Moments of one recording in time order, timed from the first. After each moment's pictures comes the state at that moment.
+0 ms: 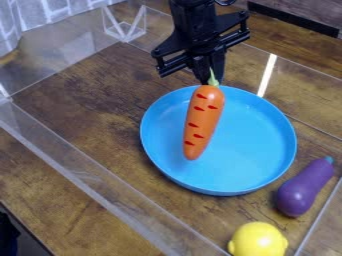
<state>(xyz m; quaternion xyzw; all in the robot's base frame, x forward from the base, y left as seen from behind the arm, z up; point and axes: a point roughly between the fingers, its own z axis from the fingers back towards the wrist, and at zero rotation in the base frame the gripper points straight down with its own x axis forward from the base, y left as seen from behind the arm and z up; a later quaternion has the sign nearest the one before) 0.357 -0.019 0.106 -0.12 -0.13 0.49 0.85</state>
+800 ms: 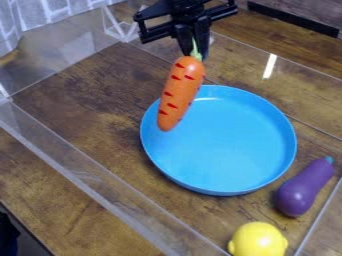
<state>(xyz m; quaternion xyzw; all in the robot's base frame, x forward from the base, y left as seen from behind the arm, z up) 0.358 0.004 0.131 -0.11 -0.11 0.43 0.89</state>
